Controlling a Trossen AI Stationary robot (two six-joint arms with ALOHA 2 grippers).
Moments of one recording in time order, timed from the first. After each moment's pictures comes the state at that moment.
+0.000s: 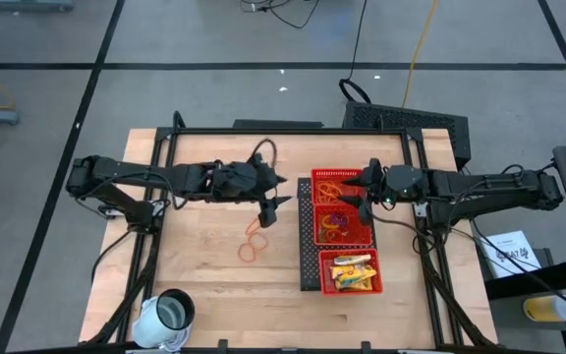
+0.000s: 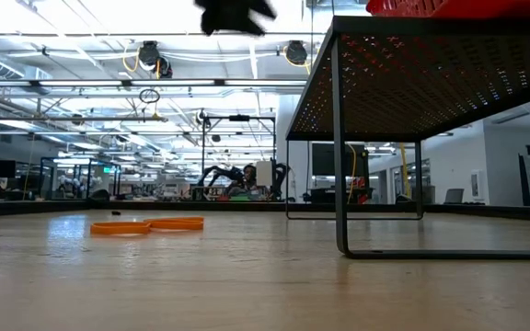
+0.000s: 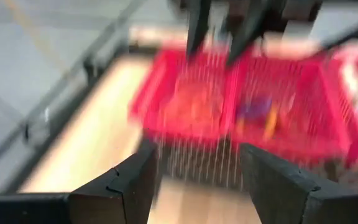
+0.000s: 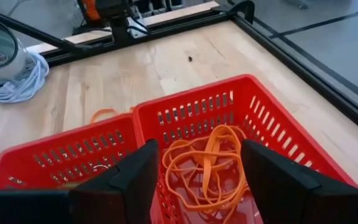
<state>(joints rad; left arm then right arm) -0.04 1.47 1.28 -0.29 -0.25 -0.08 -0.02 0.87 0.71 -0.28 0.18 0.24</state>
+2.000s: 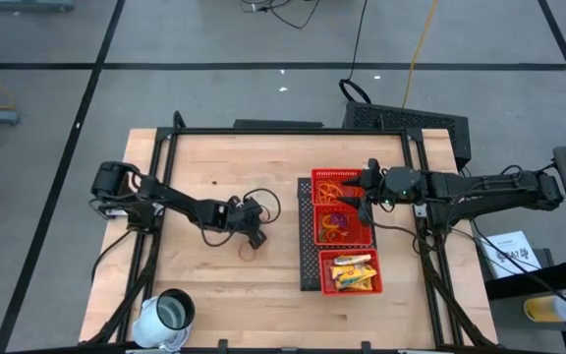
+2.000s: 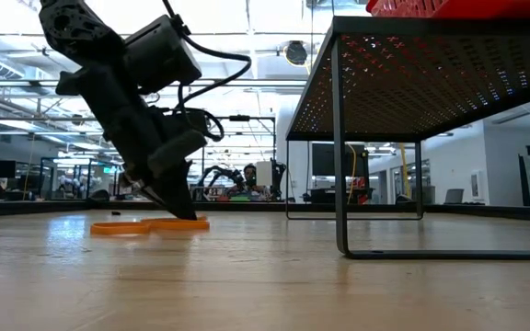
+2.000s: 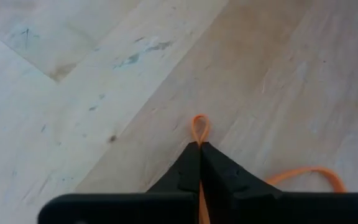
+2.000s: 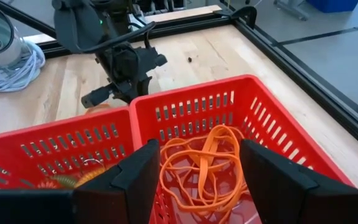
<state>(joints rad) -0.10 1.73 0.71 -0.12 -0.26 -0.70 -0.02 0.87 0.67 -0.22 0.19 0.17</state>
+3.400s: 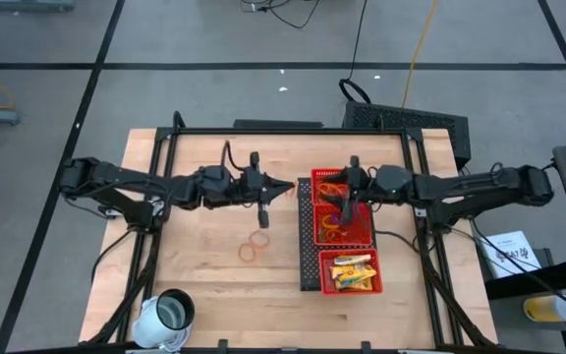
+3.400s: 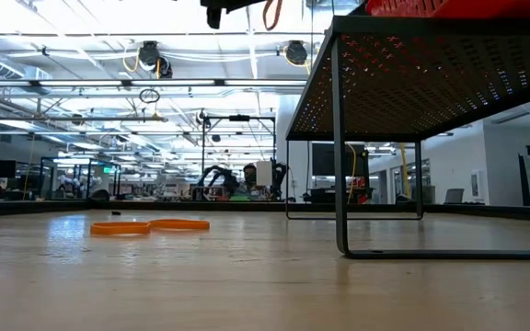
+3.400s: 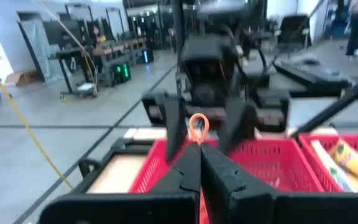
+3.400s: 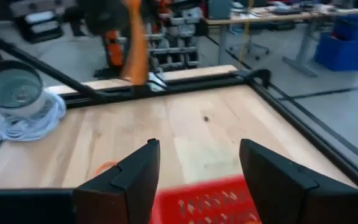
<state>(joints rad) -0.05 1.39 0.96 0.41 -0.20 0.10 -0.02 1.05 0.67 0.19 0.15 0.09</state>
